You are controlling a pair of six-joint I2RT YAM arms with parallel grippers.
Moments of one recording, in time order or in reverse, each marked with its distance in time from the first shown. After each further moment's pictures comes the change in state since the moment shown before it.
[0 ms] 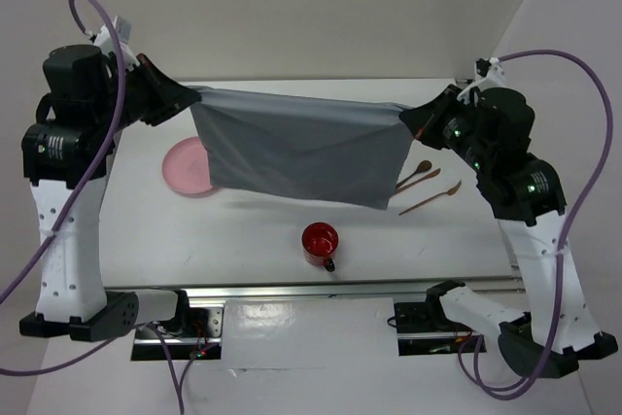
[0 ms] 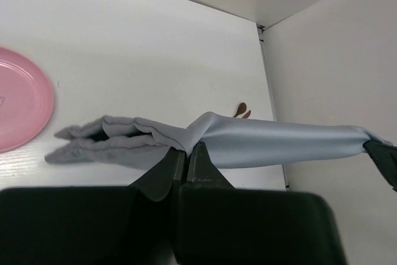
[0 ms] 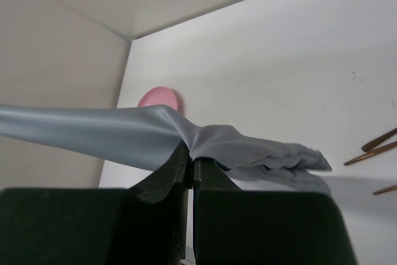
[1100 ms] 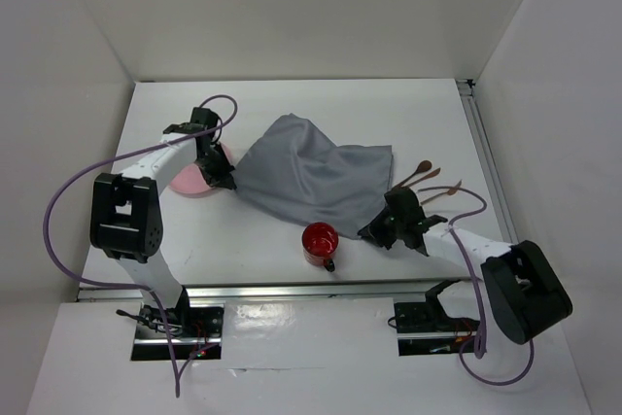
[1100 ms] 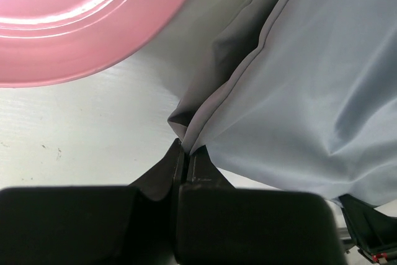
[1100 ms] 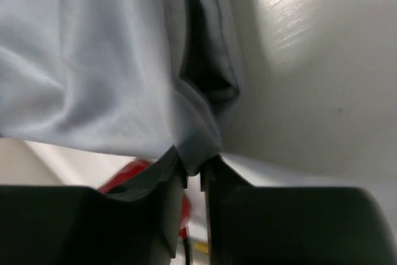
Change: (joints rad) left arm -0.066 0.440 -0.735 0.278 -0.178 -0.054; right arm 0.106 0.154 -1.178 0.655 -0.098 0.608
